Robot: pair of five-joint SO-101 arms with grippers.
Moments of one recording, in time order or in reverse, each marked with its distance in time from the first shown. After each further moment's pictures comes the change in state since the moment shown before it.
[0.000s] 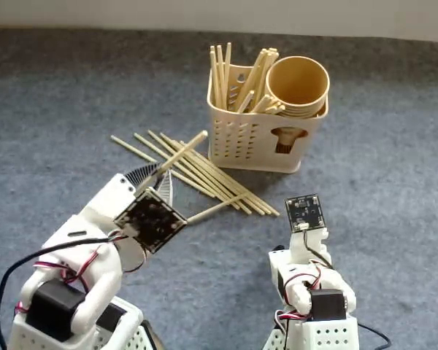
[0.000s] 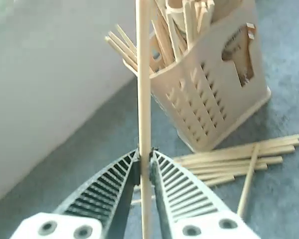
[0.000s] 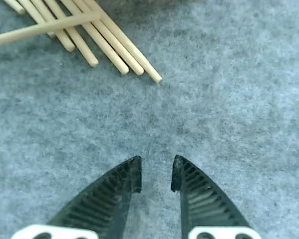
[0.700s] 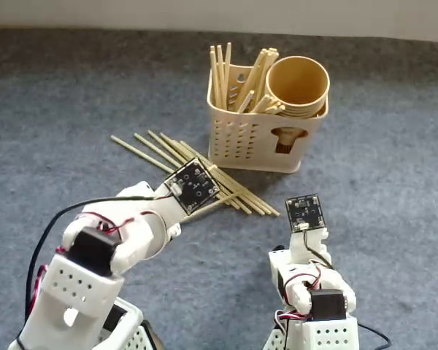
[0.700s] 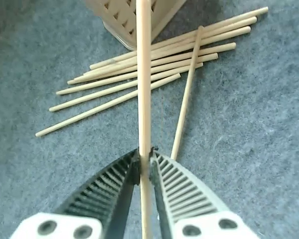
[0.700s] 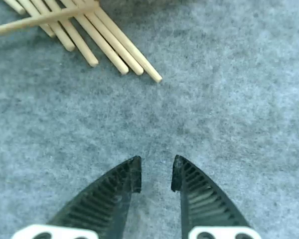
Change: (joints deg) left arm 0.1 20.6 0.0 12.3 -1.1; right arm 0.0 0.0 0.0 0.0 0.0
